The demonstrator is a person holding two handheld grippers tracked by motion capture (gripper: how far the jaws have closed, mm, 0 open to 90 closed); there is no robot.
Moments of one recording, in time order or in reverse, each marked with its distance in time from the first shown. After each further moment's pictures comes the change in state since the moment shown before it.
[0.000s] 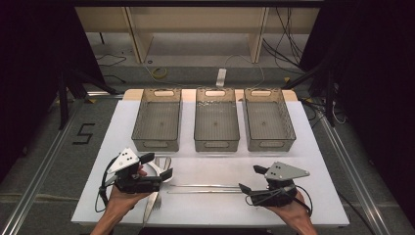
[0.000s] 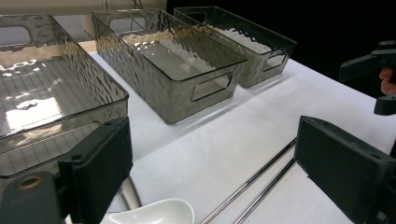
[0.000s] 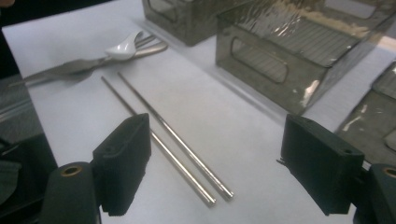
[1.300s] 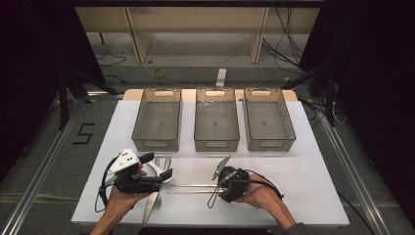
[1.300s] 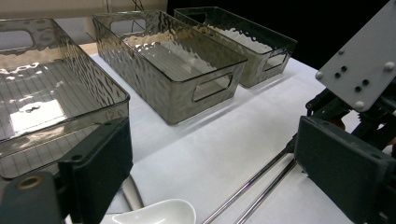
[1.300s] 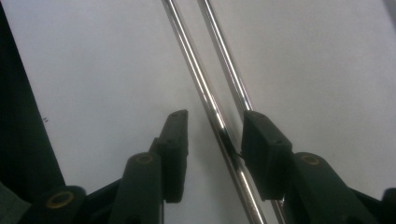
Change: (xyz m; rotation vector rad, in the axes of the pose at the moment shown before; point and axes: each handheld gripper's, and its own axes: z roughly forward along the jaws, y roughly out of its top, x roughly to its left) left arm -0.001 0.001 -0.001 -0.002 0.006 0.015; right arm 0.026 0.030 0.113 0.661 0.192 -0.295
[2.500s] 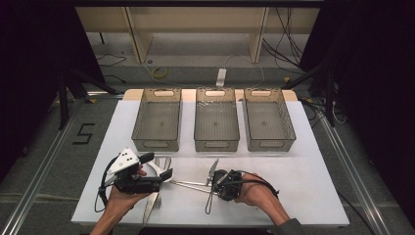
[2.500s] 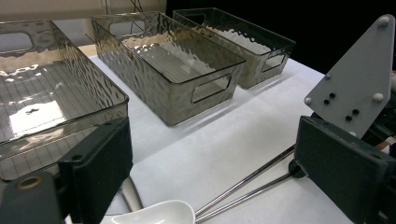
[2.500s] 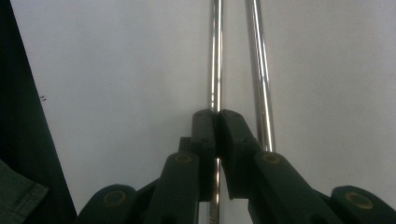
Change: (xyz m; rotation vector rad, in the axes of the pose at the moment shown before) left arm 0.000 0.001 -0.001 -0.003 -0.004 0.001; right arm 0.006 0.015 0.010 0.127 0.016 -0.136
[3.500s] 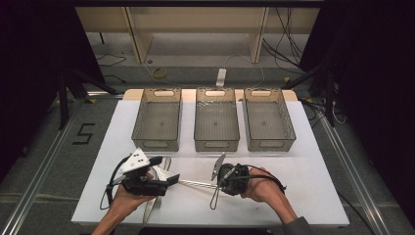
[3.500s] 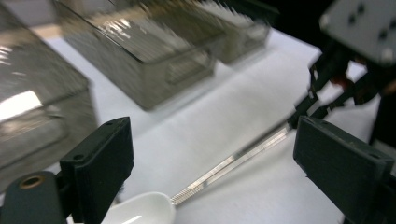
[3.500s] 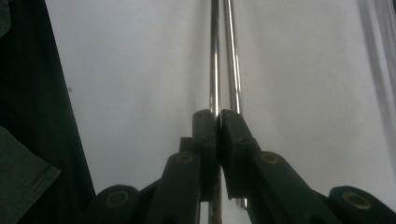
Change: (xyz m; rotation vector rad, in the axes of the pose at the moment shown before) left arm -0.011 -0.003 0.023 0.137 -0.098 0.068; right arm -0.004 -0.008 -0.036 -0.053 -0.020 -0.003
